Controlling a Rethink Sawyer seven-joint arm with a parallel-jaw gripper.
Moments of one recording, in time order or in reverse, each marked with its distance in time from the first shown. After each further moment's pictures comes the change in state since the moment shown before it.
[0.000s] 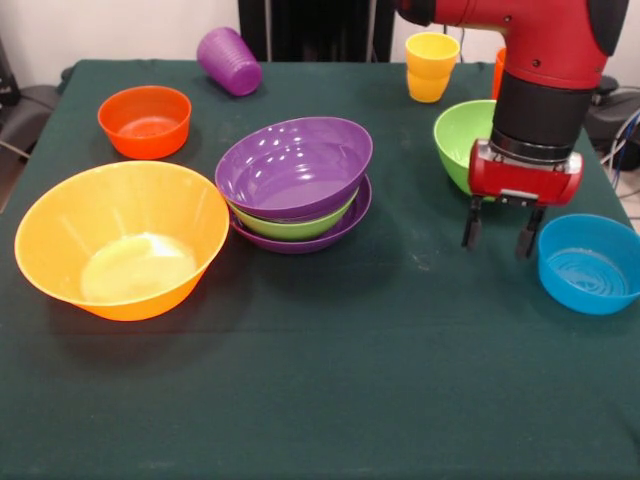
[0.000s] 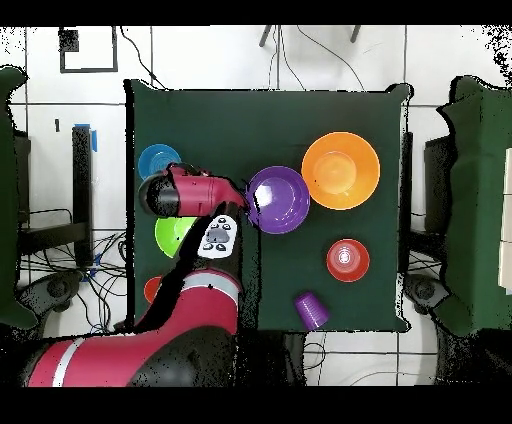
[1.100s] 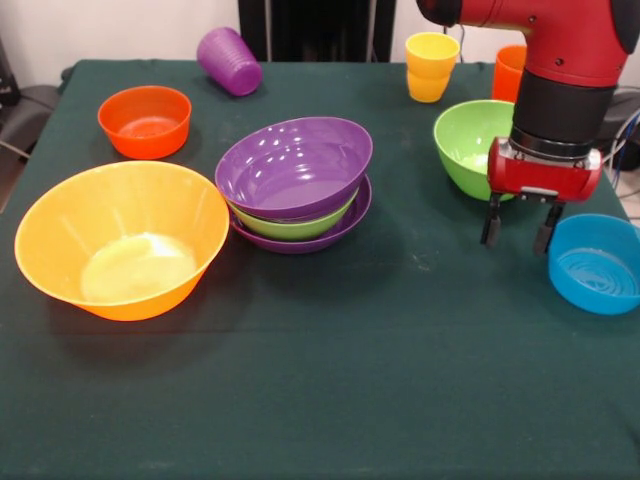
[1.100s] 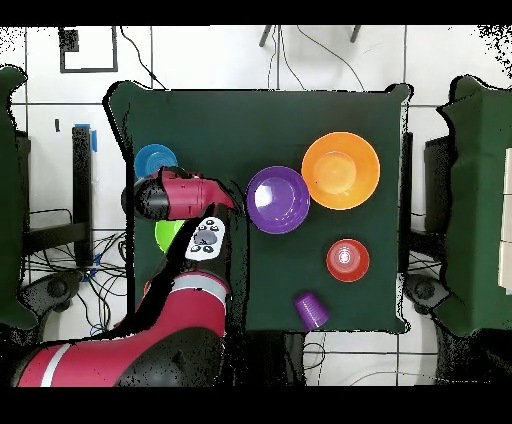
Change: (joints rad) arm 0.028 0.004 0.000 0.000 0.000 0.000 0.000
